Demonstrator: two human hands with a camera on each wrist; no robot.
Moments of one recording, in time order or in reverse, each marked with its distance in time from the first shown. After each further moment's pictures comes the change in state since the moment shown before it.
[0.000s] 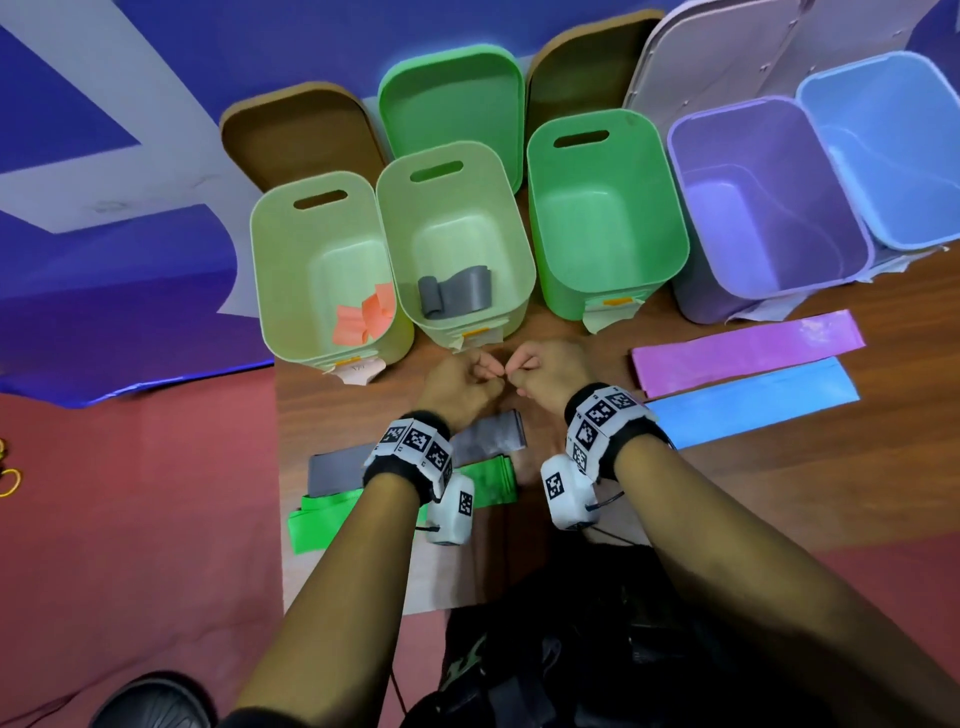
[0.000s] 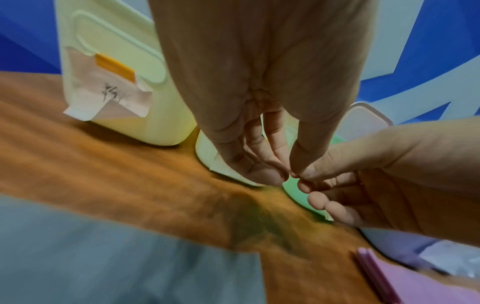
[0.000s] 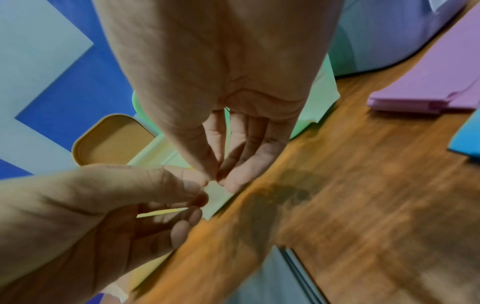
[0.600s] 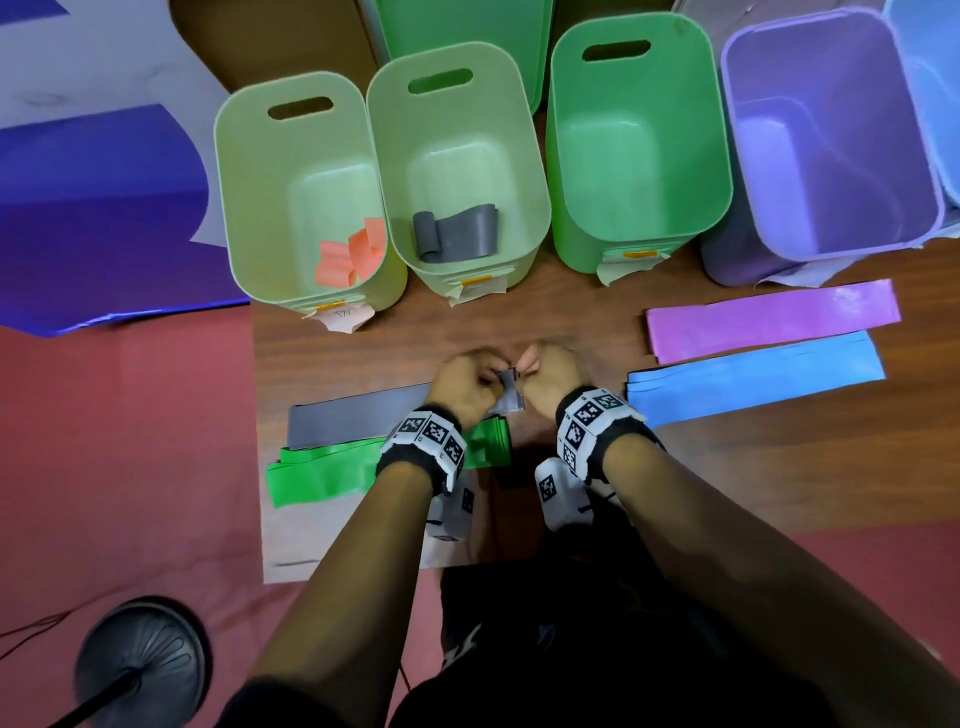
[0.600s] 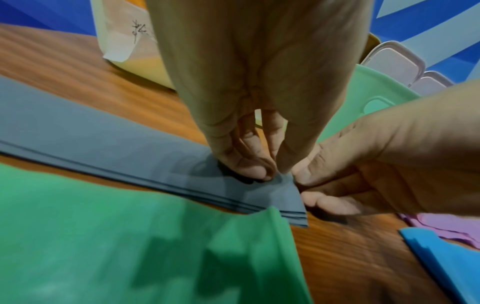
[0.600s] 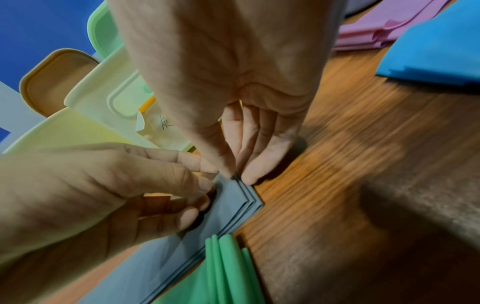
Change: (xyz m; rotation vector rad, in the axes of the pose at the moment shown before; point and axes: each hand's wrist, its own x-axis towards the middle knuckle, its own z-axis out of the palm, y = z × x) left_hand -0.005 -0.051 0.039 0.260 -0.063 -0.124; right_hand 0.001 0.056 0.040 -0.201 -0.079 0.195
